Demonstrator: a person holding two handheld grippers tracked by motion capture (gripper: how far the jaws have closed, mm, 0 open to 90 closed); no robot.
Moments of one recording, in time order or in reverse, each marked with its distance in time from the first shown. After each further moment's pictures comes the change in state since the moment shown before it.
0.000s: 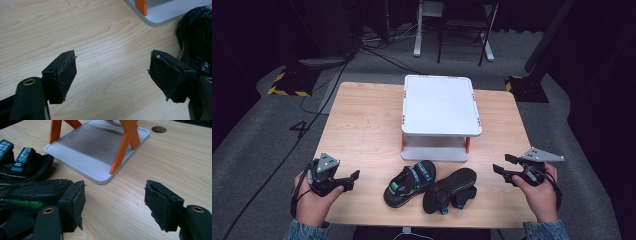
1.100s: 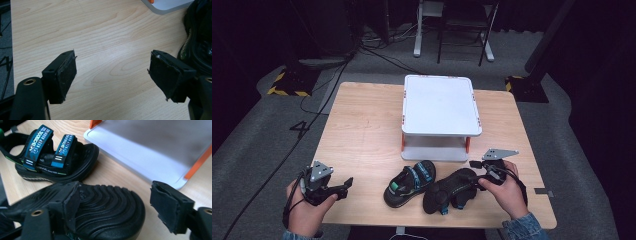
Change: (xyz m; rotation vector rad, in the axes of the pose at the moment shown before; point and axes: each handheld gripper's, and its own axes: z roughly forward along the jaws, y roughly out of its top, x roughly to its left) left arm 0.001 -0.018 -0.013 0.019 0.043 -0.010; right arm 0.054 0.009 0.071 0.135 0.242 0.005
